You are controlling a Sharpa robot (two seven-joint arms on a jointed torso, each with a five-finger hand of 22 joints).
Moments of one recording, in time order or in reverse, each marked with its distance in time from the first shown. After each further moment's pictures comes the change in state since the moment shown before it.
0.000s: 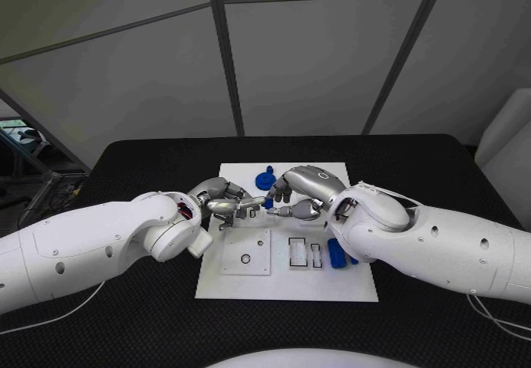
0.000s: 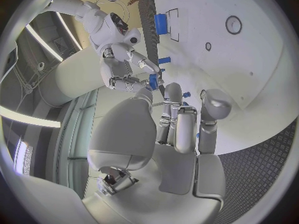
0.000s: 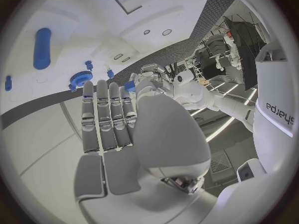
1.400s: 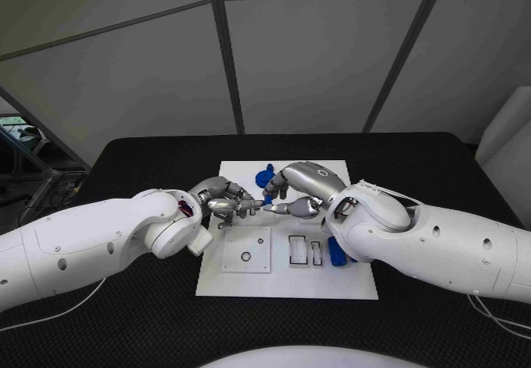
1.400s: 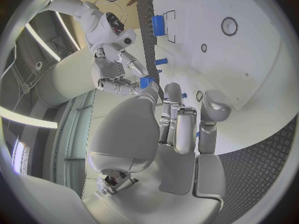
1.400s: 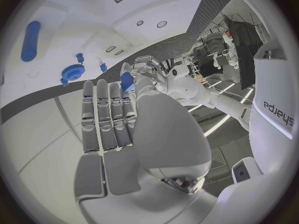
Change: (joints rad) left arm 0.000 0.006 0.000 -0.010 -0.002 0.015 -0.029; left_hand 0.074 -0.003 0.089 -0.039 0.000 0.003 -0.004 0.011 -0.008 0.003 -0.003 0.000 -0.002 0.004 -0.004 0.016 0.000 -0.001 0.007 -0.007 0.014 0.023; right arm 0.000 -0.003 0.000 0.027 -0.003 -0.049 0.023; right_hand 0.006 -0.013 0.017 -0.003 0.046 0.007 0.002 0.000 0.002 0.000 0.000 0.000 0.000 0.000 0.000 0.012 -0.005 0.000 0.000 0.000 0.008 0.010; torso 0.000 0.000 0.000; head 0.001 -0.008
